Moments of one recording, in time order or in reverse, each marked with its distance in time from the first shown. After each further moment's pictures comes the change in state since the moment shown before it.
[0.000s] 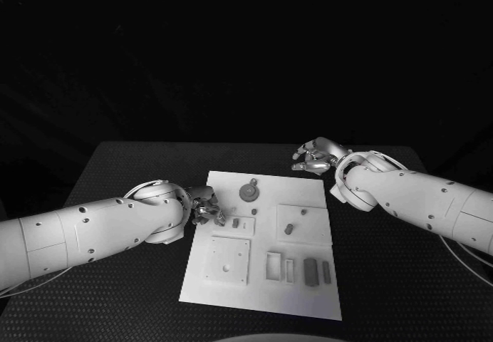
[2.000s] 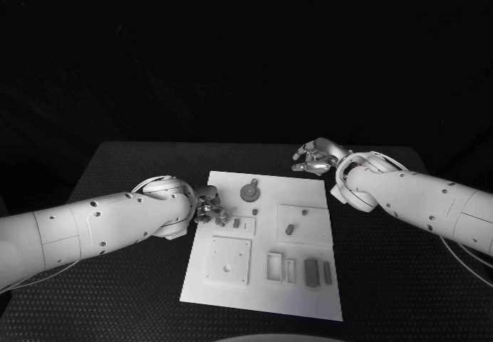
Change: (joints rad) left arm 0.007 0.046 0.008 -0.051 -0.006 0.078 -0.029; left_hand -0.010 0.010 0.008 -0.005 -0.005 0.007 0.000 0.001 0.181 0.001 -0.001 0.006 0.001 0.002 0.006 0.004 0.001 0.000 0.000 0.000 0.012 0.000; right arm 0.000 0.003 0.000 0.001 0.000 0.000 0.000; right_hand 0.000 0.000 0.000 0.000 0.004 -0.002 0.002 0.000 0.000 0.000 0.000 0.000 -0.003 -0.002 -0.002 0.000 -0.002 0.000 0.000 0.000 0.000 0.000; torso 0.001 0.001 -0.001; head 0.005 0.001
